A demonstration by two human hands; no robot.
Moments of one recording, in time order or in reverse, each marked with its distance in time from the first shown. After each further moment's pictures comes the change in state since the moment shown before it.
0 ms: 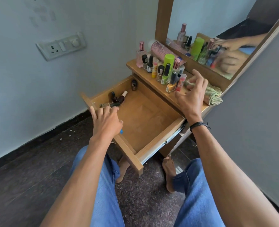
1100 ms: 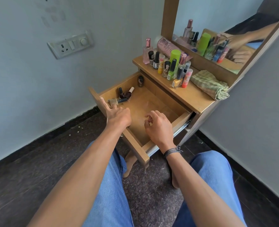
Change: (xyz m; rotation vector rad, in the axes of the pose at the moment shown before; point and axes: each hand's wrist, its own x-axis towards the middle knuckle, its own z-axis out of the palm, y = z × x) left_hand 0.010 0.027 -0.009 0.405 -0.277 -0.064; right_hand -0.140 -0.015 0.054 -0.329 -0.412 -0.212
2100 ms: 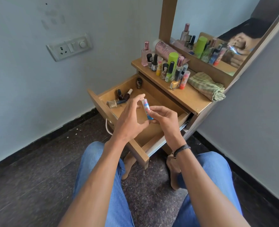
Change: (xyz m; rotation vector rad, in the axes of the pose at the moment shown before) left_hand -0.045 0.009 0.013 -1.117 0.557 0.577; right_hand 0.015 0.006 -0.041 1.043 -0.121 0.428
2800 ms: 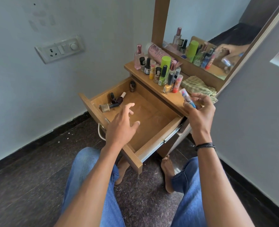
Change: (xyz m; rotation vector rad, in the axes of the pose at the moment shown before) left_hand 0.003 -0.016 0.011 0.295 0.034 -0.173; right_hand 0.019 -0.038 -0.089 -0.197 0.545 -0.274
